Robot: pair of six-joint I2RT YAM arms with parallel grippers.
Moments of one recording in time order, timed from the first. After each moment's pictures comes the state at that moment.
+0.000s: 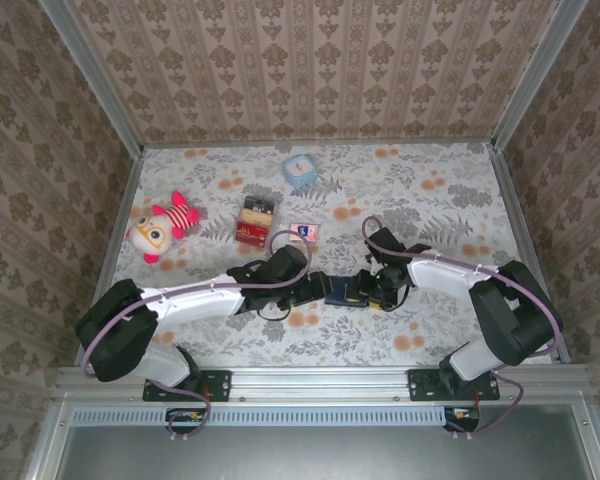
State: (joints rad) left arm -0.99 1.43 0.72 -0.17 0.12 -1.11; right arm 0.51 1.51 0.72 -0.47 -0.39 0.77
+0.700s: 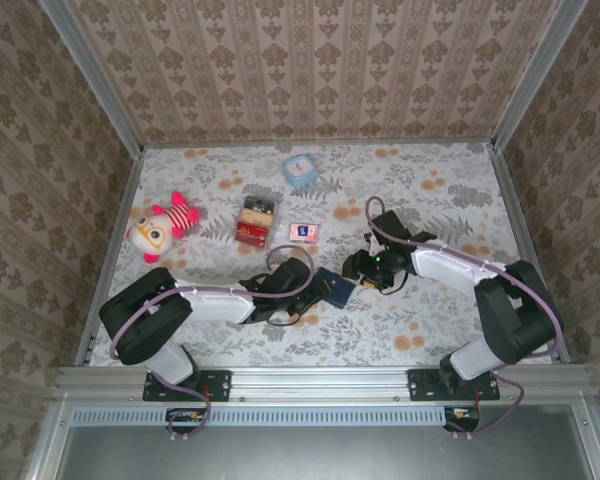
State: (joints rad) left arm -1.01 1.57 0.61 0.18 0.06 -1.42; right arm 0.44 1.54 0.85 -0.48 -0.39 0.69
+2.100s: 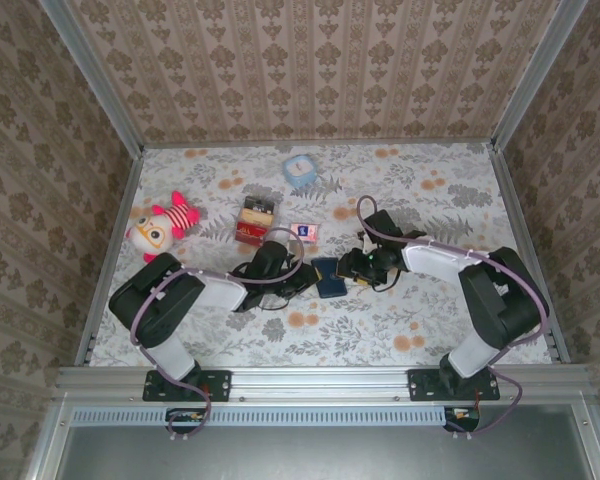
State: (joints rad) left arm -0.78 1.67 0.56 0.47 0.36 -1.13; right arm 0.47 1.60 0.86 -0.41 -0.35 0.70
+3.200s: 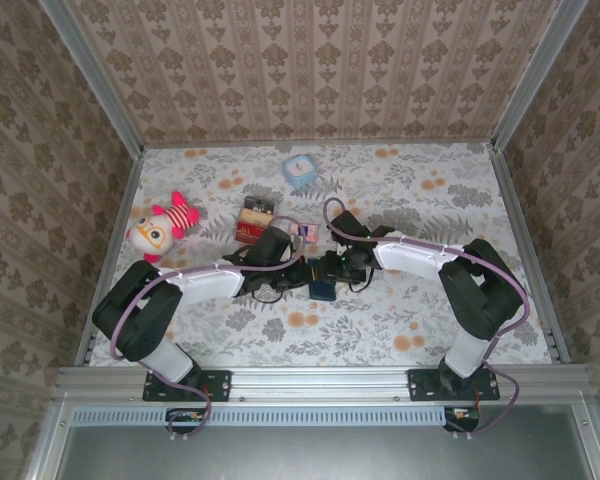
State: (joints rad) left arm -0.77 1.57 0.73 -0.01 0.34 -0.87; right arm 0.63 1.73 1.03 -0.49 -0.21 0.74
